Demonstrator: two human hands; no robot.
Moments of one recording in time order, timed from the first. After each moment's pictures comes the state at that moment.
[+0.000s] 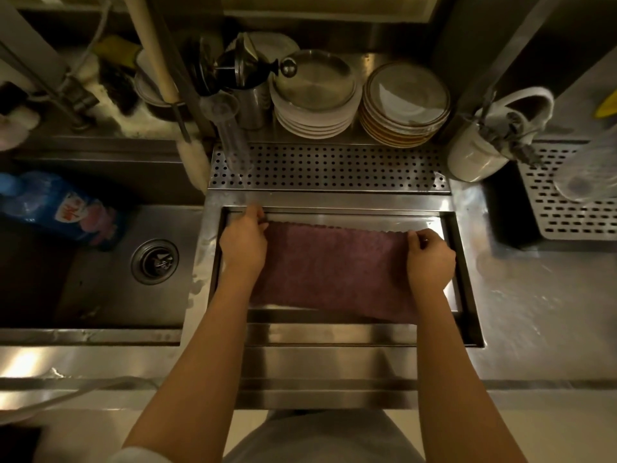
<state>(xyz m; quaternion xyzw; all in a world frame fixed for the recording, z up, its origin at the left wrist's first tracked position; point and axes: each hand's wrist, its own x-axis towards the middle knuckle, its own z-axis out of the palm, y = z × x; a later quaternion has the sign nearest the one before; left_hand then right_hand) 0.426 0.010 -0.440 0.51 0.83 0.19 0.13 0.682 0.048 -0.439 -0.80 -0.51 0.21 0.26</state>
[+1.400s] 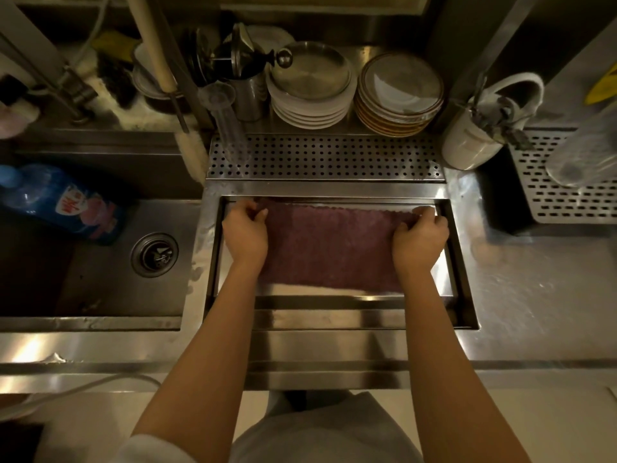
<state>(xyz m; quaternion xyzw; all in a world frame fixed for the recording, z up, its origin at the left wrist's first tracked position) 0.443 0.007 -0.437 0.30 0.84 0.38 0.22 0.664 0.044 -0.422 -0.79 -0.53 0.16 0.25</state>
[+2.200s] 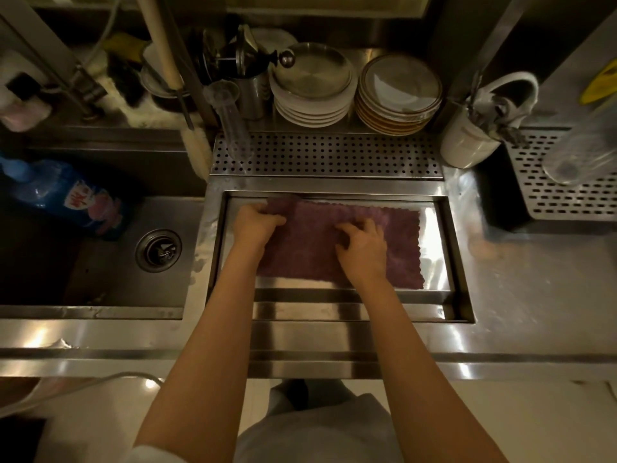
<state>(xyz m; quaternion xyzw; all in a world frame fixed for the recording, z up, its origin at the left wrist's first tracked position) 0.450 0.005 -0.414 0.22 0.79 0.37 0.43 0.620 0.008 -0.425 -0.64 -0.73 0.23 0.07</state>
